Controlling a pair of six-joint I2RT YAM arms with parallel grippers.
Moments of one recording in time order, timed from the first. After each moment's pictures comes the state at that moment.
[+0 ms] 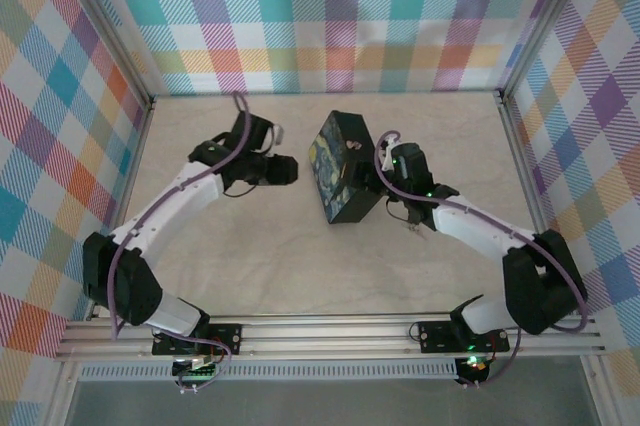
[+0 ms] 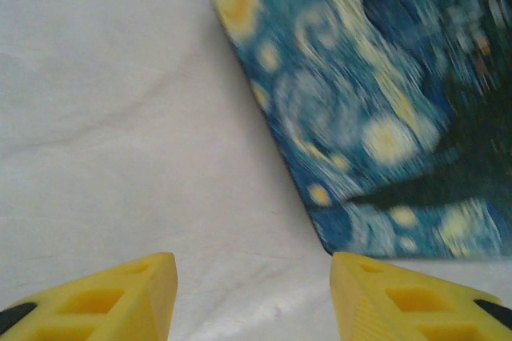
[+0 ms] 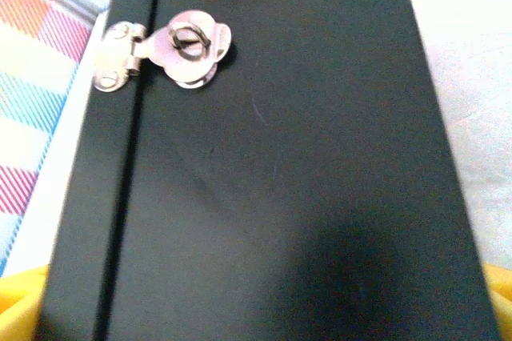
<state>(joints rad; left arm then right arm) -0.50 1.50 1.34 -0.78 0.13 -0.40 0.49 1.42 0.82 0.05 -0.20 0.63</state>
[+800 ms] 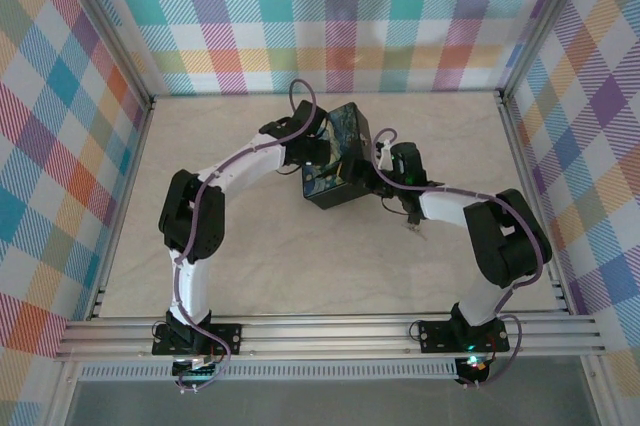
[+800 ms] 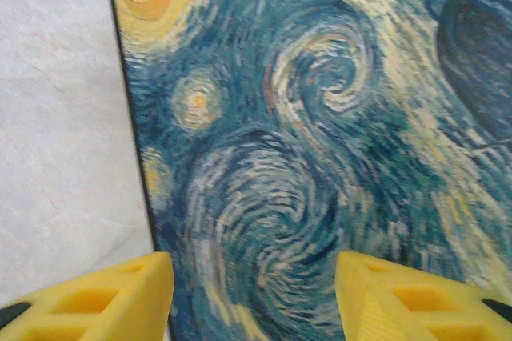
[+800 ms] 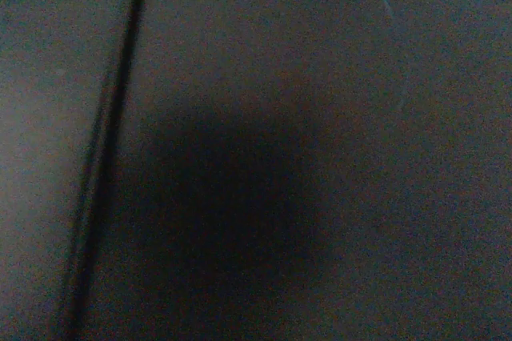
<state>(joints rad) -0.56 2.01 1.68 -0.65 -0.14 -0.45 0.39 1.69 0.83 0.31 -0.47 0.72</state>
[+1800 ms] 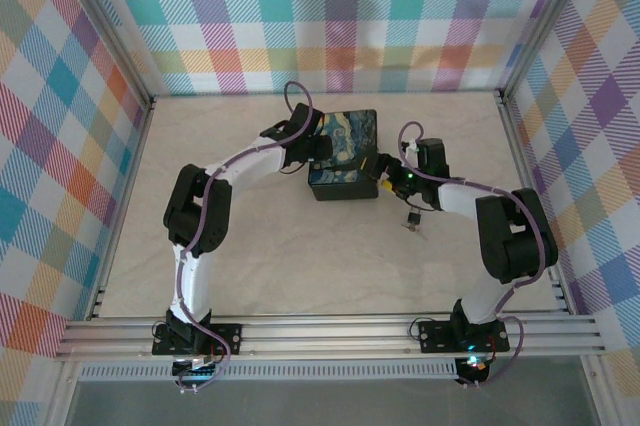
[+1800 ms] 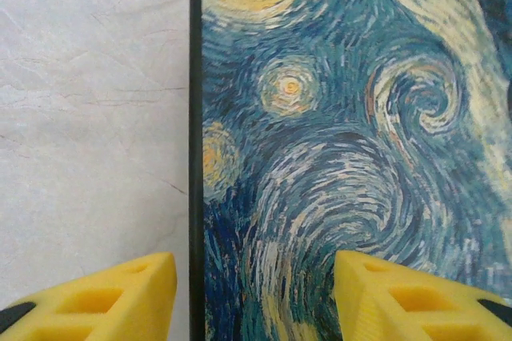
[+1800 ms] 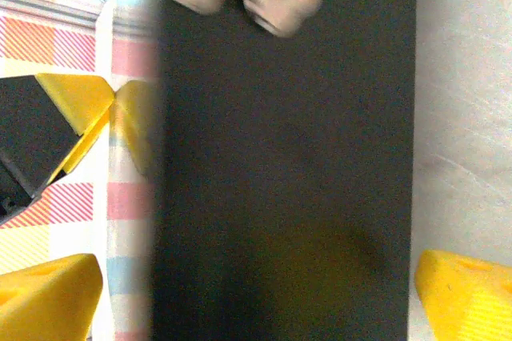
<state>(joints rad) -0.53 2.07 1.63 -0.45 -0.08 -0.51 0.23 1.69 0.84 0.17 -0.60 0.74</state>
